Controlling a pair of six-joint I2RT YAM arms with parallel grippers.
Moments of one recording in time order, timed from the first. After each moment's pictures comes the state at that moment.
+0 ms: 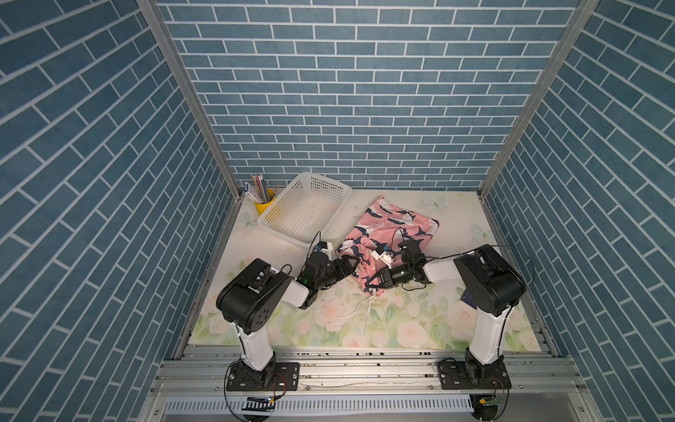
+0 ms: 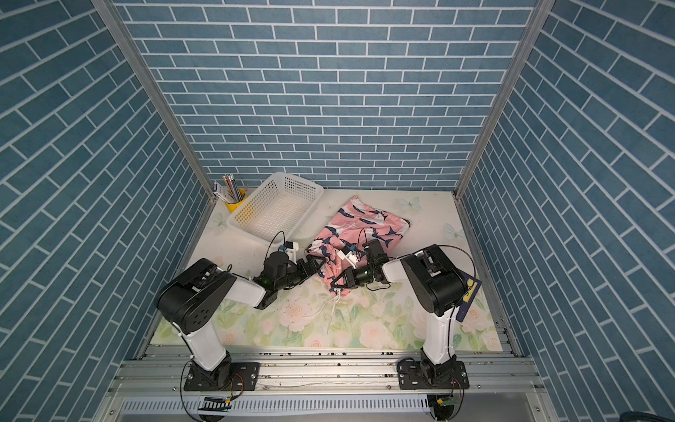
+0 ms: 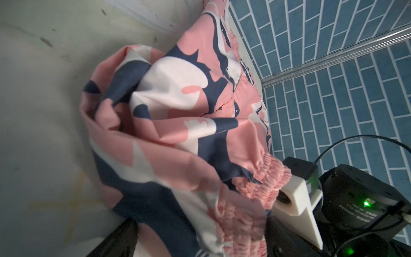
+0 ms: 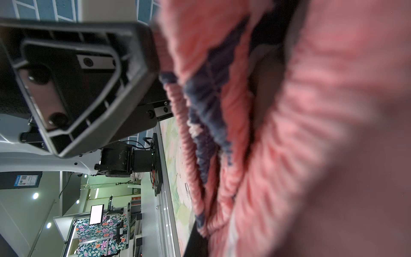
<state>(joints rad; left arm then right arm) -0.53 1.82 0.55 0.84 0.30 -1.03 0.53 1.92 0.83 0.17 -1.07 0.39</state>
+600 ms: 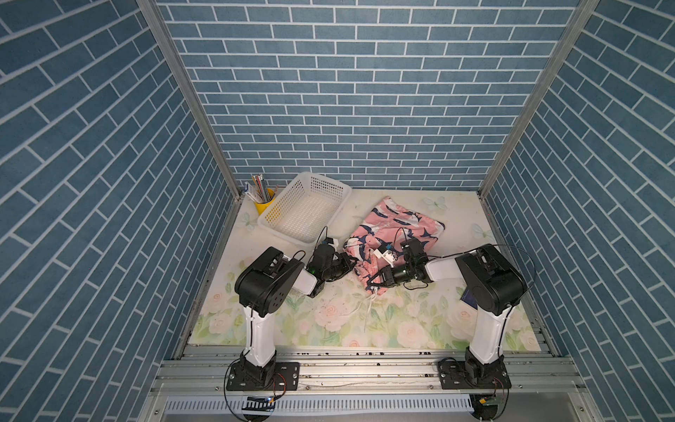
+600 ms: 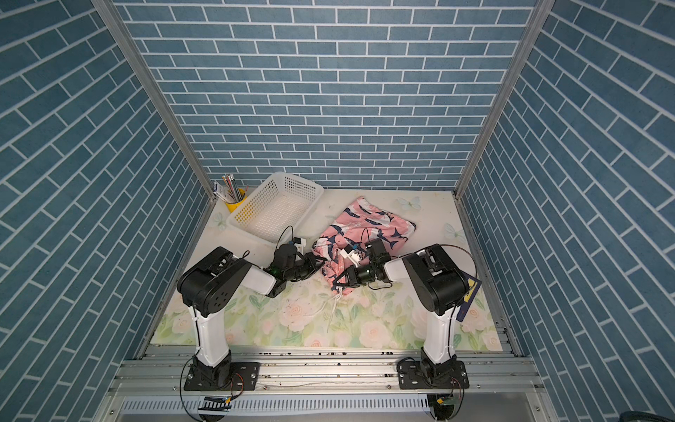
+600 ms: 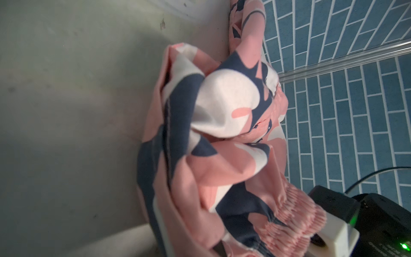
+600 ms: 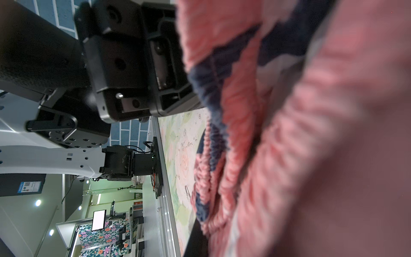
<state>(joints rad) -0.51 1.94 0.70 0.76 0.35 -1.06 0.49 1.92 0.83 0.16 -1.07 0.40</state>
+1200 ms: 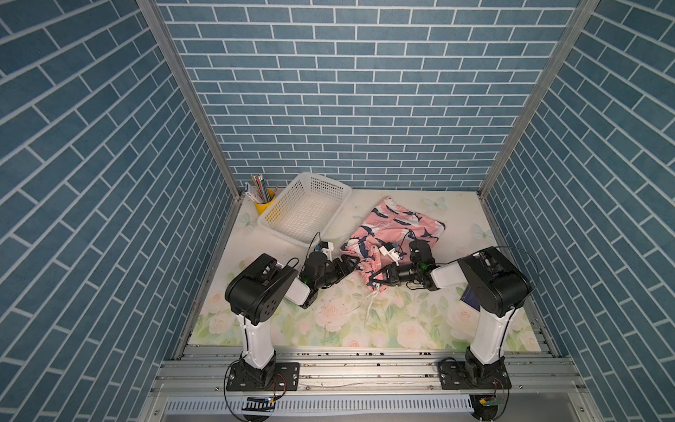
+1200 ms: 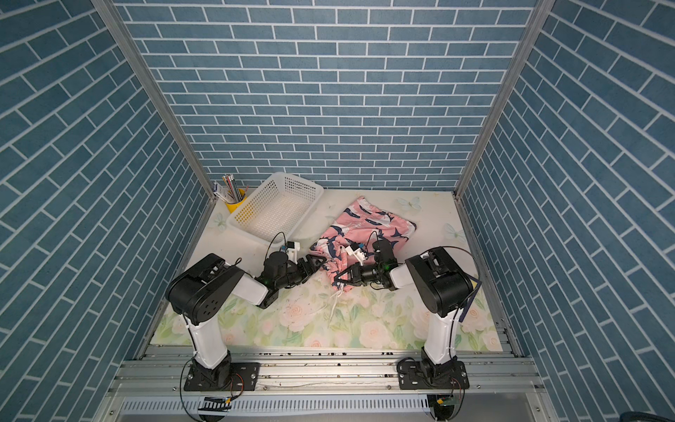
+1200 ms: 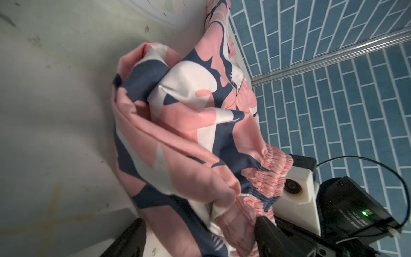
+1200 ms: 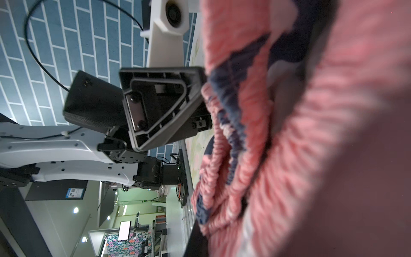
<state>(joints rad) -0.51 1.88 0.51 1.00 0.37 -1.09 0.47 1.91 0.70 0.59 -1.16 0.74</state>
